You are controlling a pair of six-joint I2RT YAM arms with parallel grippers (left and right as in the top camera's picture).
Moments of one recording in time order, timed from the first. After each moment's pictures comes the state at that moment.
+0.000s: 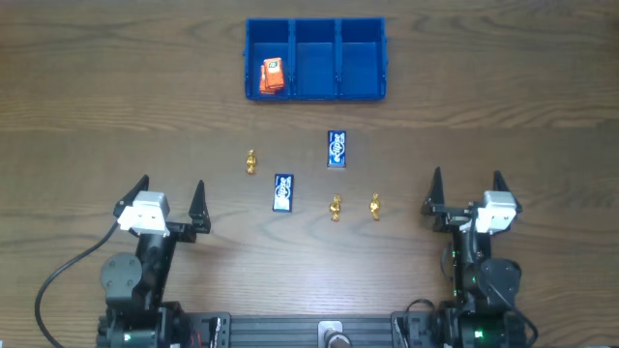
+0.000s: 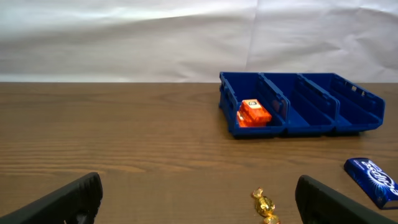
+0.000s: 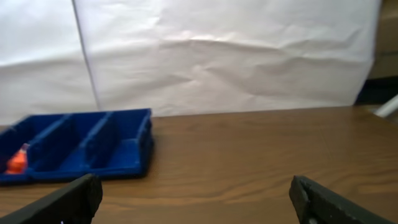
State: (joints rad) left arm 0.02 0.01 0.02 -0.10 0.17 -0.04; right arm 0.02 0.01 0.02 0.03 0.06 0.06
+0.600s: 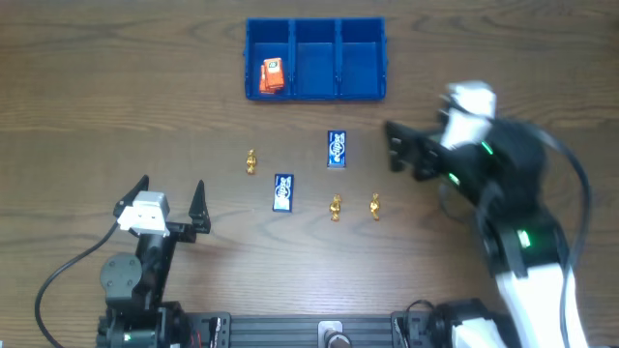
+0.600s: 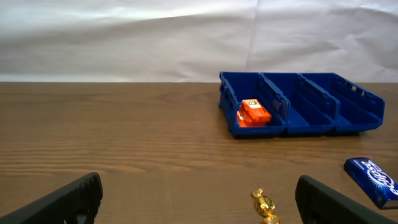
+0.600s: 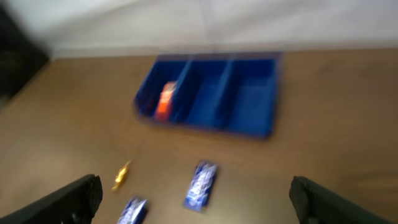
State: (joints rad) left arm 0.02 0.01 0.02 -0.11 0.17 -0.04; right arm 0.21 0.99 1.00 -0.55 -0.30 0.19
